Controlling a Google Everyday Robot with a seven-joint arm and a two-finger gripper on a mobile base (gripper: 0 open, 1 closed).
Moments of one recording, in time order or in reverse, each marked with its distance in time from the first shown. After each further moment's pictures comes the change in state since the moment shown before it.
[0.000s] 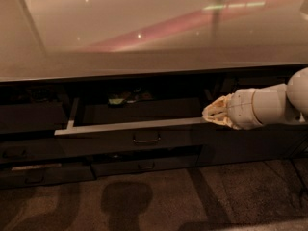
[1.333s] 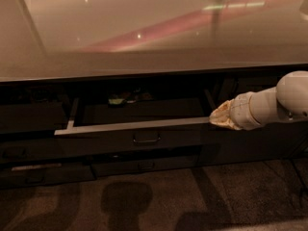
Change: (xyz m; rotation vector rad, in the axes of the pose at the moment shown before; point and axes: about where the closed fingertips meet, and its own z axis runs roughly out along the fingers) arm 0.063 0.000 0.032 -0.054 0.108 0.164
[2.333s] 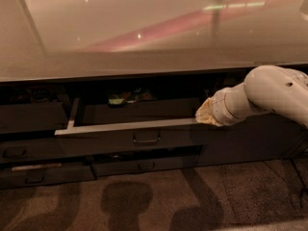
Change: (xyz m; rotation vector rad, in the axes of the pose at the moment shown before) arm -0.037 0.001 0.022 -0.019 0.106 -0.074
